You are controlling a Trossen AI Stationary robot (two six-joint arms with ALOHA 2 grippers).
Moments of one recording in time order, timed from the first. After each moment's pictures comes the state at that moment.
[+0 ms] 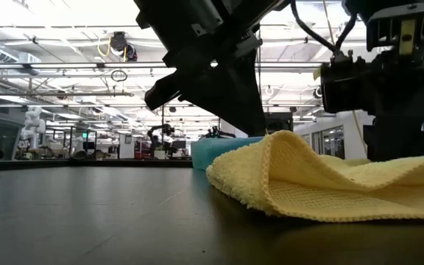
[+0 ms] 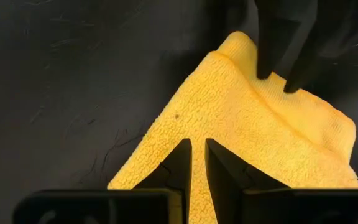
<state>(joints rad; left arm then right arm) -0.40 2.09 1.53 -0.44 -0.39 -1.01 0.38 1.54 0.51 0.25 -0.19 1.12</state>
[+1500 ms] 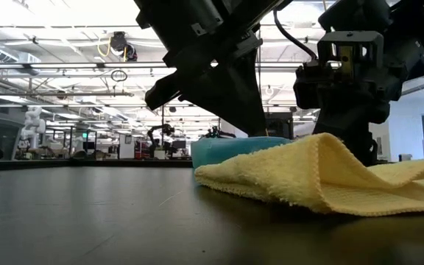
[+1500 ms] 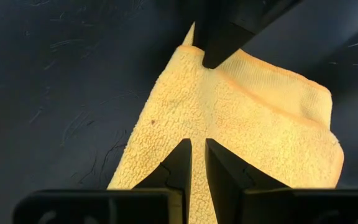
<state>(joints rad) -0.40 2.09 1.53 -0.44 -0.39 -1.01 0.26 1.55 0.51 0.31 -0.08 1.00</state>
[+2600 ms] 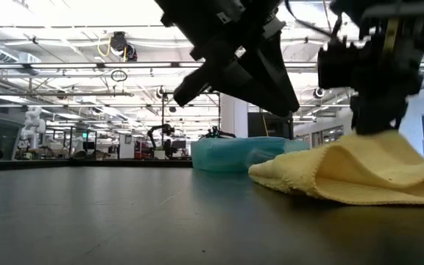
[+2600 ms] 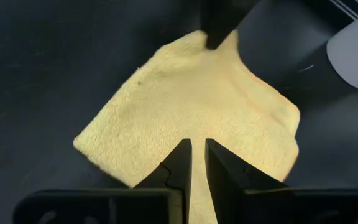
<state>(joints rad) -0.37 2.09 1.53 -0.29 -0.36 -0.90 0.23 1.31 0.53 -0.10 -0.21 0.87</state>
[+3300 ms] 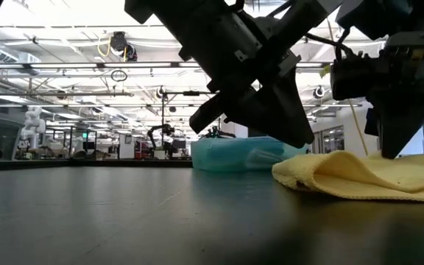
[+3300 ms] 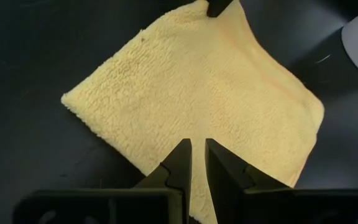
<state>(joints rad) -0.32 2.16 1.53 -0.20 -0.27 -0.85 0.25 1.28 0.53 -0.30 -0.16 0.80</state>
